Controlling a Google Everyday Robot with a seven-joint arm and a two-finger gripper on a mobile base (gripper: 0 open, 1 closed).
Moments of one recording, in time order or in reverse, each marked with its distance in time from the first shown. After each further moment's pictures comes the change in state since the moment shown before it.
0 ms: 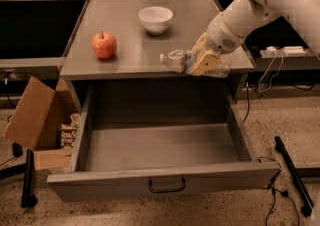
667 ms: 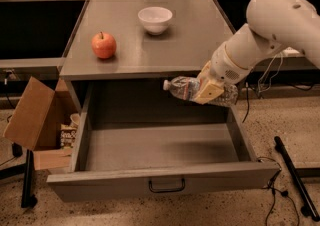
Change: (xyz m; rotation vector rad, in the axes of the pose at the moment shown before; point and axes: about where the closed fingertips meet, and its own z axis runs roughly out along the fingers) arm 0.026 0.072 0.017 -0.002 0.059 0.112
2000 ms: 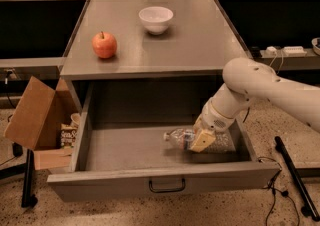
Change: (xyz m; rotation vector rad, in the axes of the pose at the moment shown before) arm 0.089 0.074 0.132 -0.252 0.095 0.087
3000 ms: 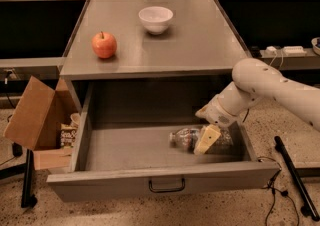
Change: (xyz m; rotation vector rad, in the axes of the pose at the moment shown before) arm 0.007 -0.030 0.004 0.028 -0.091 0.017
